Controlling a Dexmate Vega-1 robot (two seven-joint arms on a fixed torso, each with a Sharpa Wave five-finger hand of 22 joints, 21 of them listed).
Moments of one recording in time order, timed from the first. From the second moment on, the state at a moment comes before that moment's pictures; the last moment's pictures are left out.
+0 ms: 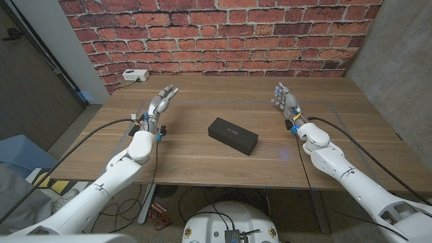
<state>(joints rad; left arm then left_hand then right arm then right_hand) 1.03 0.64 0.34 -1.58 -0.14 -0.23 0.44 0.34 0.04 0.33 -0.13 0.18 0.19 -0.07 0.18 0.18 0.18 -0.05 0.22 0.20 0.15 -0.04 0.19 0.17 0.17 0.05 0.20 0.17 -0.84 -0.52 -0.41 -1.31 0.56 0.29 -0.01 0.12 -0.01 0.28 -0.06 0.19 0.04 0.02 0.20 0.19 0.04 0.03 0.20 0.21 0.01 -0.02 0.19 0.23 0.18 0.07 0.19 0.17</state>
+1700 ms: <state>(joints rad) 1.10 0.69 0.36 -1.77 0.13 0.13 0.67 0.34 0.03 0.33 -0.14 0.18 0.13 -0.02 0.19 0.18 0.11 -0.04 0.22 0.21 0.14 -0.04 0.19 0.18 0.18 0.04 0.20 0.17 -0.84 -0.51 -0.40 -1.27 0.58 0.32 0.02 0.12 -0.01 0.27 -0.06 0.19 0.04 0.02 0.20 0.19 0.04 0.03 0.20 0.20 0.00 -0.03 0.19 0.22 0.18 0.07 0.19 0.17</state>
